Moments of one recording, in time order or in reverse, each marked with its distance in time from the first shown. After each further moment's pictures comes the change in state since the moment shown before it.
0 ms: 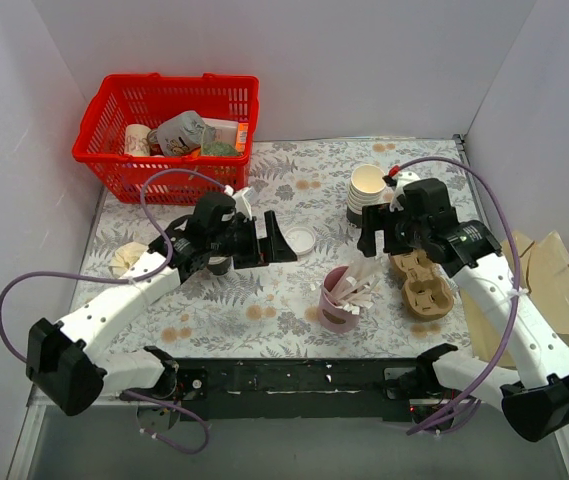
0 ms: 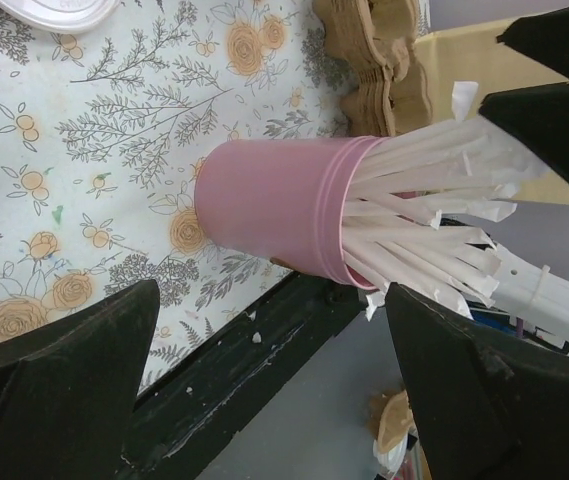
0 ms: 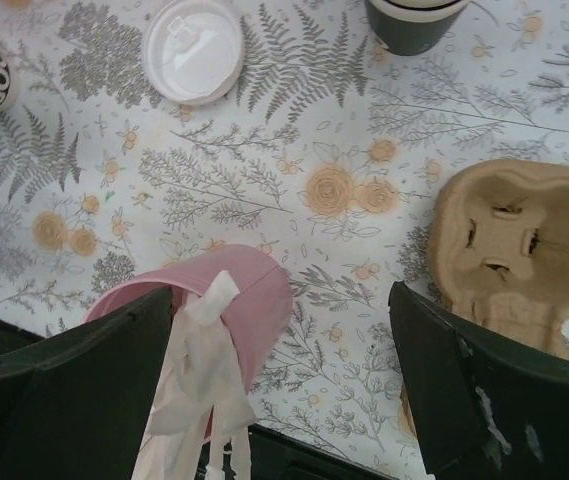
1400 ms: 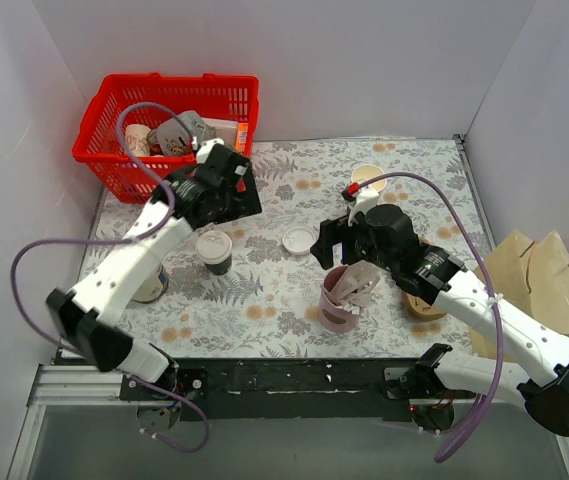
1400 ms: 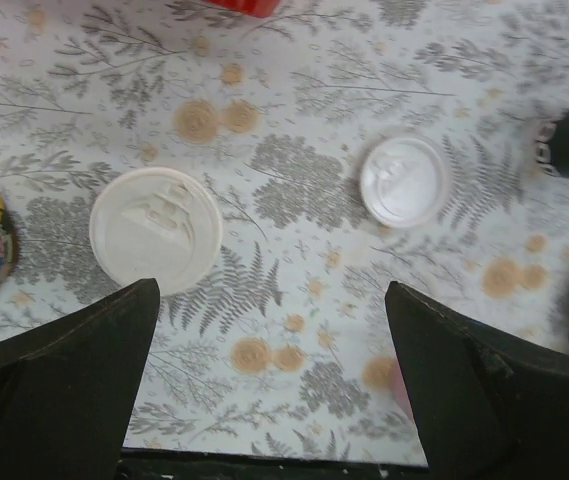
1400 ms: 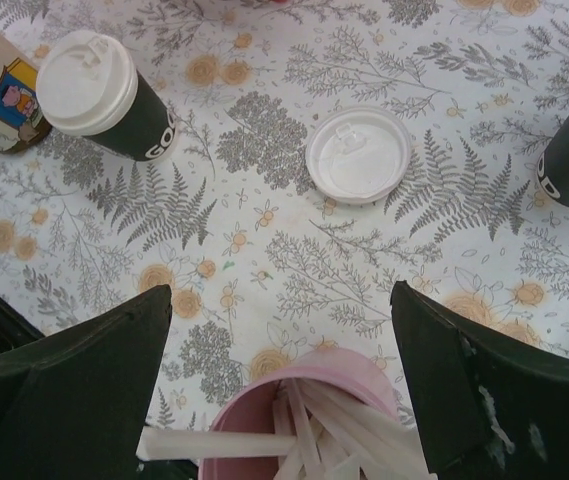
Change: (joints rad) left arm -0.002 0.396 0.679 -0.654 -0.844 0.016; right arm 0.333 -0.043 -0.223 0.494 0.154 0.093
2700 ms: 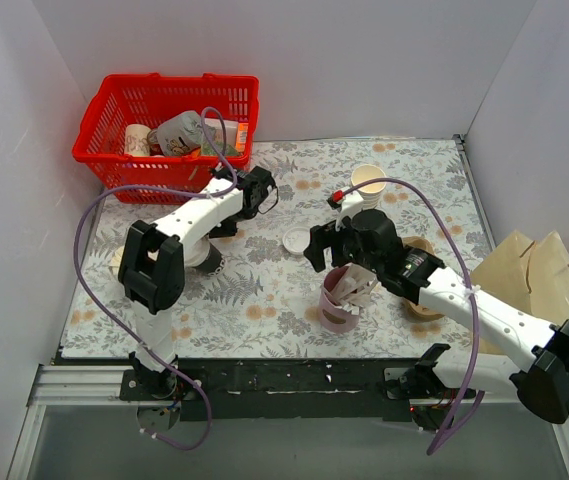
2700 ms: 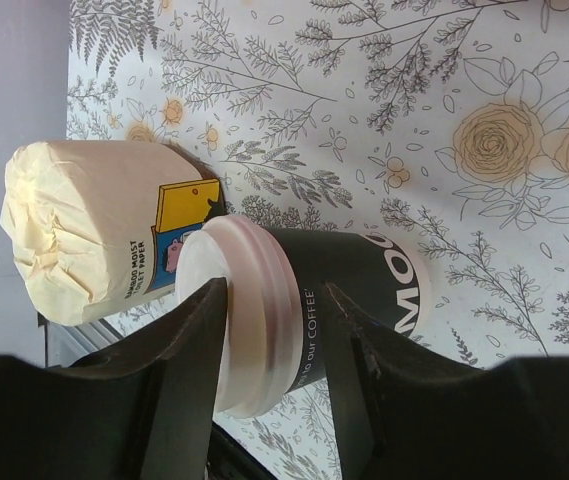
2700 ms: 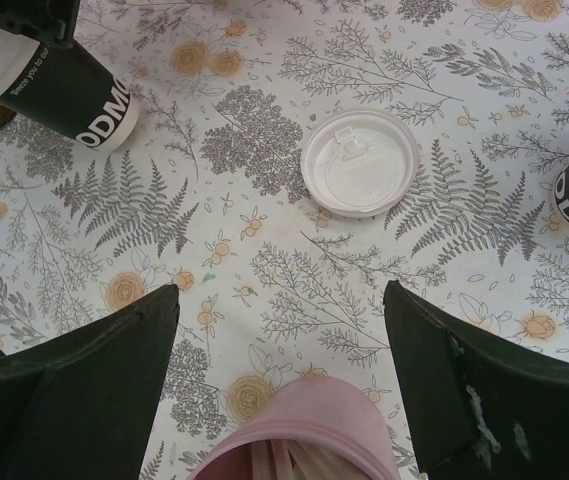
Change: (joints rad) left arm 0.065 0.357 -0.048 -0.196 -0.346 -0.019; right arm 0.017 0.092 -0.064 0.139 0.004 -0.051
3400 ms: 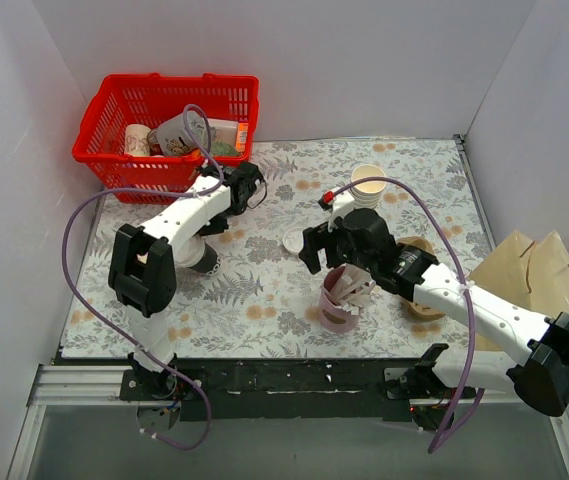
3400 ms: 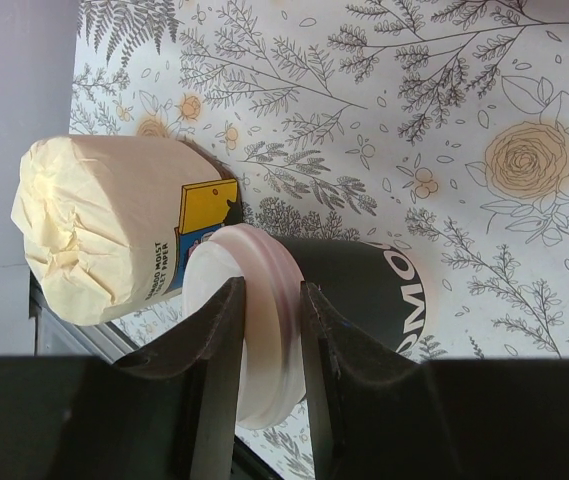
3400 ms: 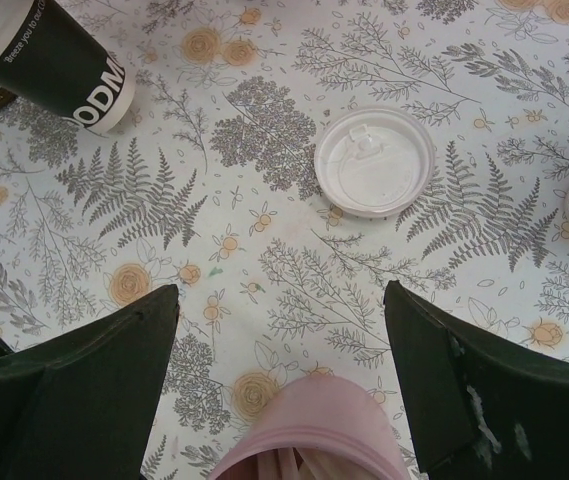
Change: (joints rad) left arm 0.053 -0.056 -0.017 0.009 0.026 0.011; right arm 0.036 0.038 0.044 -0.025 0.007 -0.019
